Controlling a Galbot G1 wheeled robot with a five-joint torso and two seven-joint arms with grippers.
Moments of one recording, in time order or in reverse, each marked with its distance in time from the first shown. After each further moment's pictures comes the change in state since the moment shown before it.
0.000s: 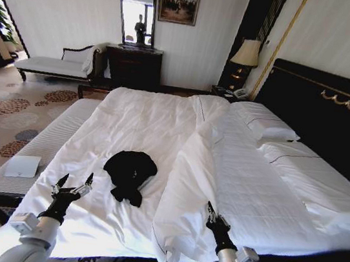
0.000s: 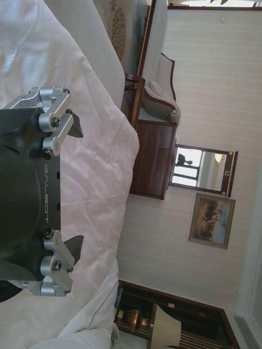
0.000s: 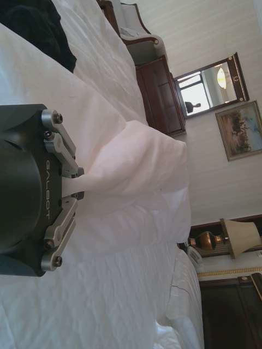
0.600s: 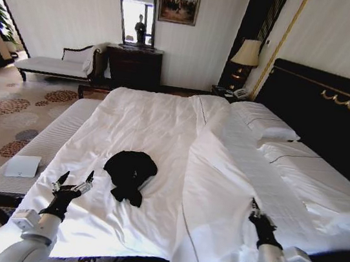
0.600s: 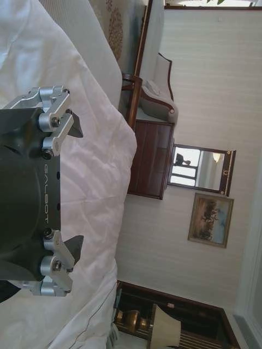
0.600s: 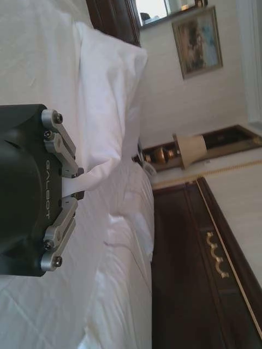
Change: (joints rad) left arm -0.023 0.011 0.007 -0.002 0.004 0.014 -0.017; right arm 0.121 -0.036 0.431 -0.091 0.261 -0.023 0.049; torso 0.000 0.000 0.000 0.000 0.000
